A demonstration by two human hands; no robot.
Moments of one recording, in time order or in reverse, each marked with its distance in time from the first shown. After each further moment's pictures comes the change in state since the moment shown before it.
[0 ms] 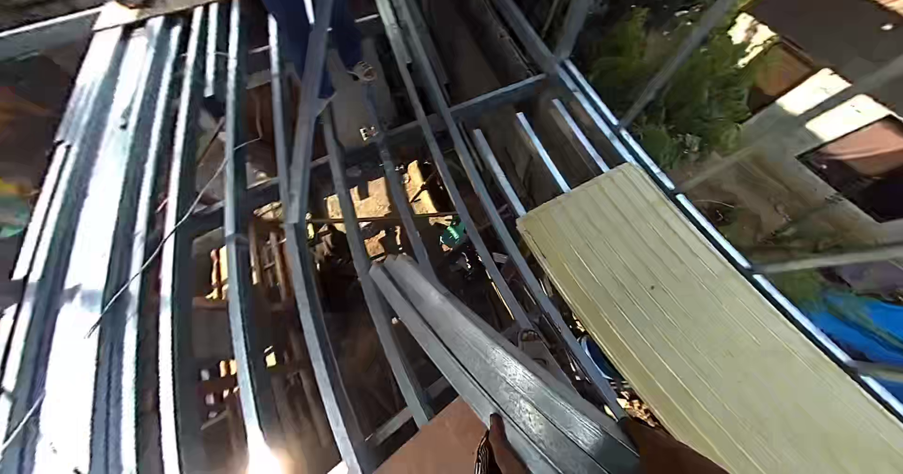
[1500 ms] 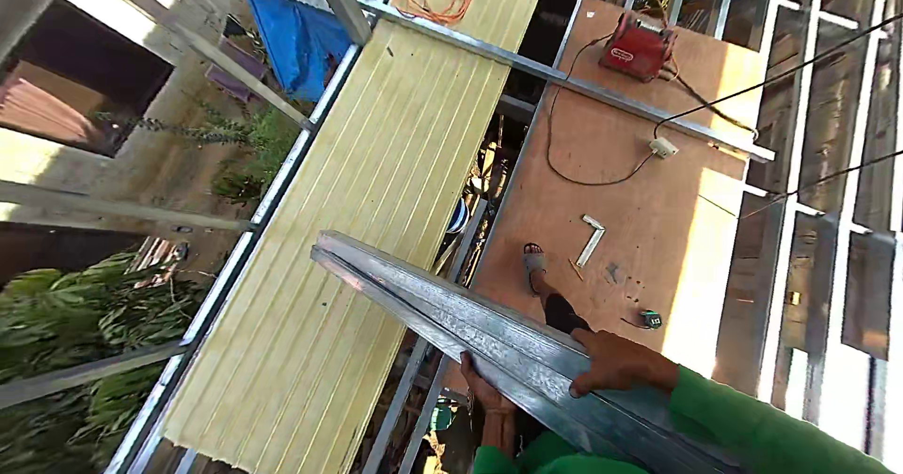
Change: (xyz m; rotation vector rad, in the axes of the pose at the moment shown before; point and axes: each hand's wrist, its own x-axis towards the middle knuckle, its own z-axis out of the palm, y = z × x) left_hand -0.166 -0.282 -0.070 1.330 -1.085 -0.914; right_hand -0.167 0.229 0.435 1.807 0.510 0.348
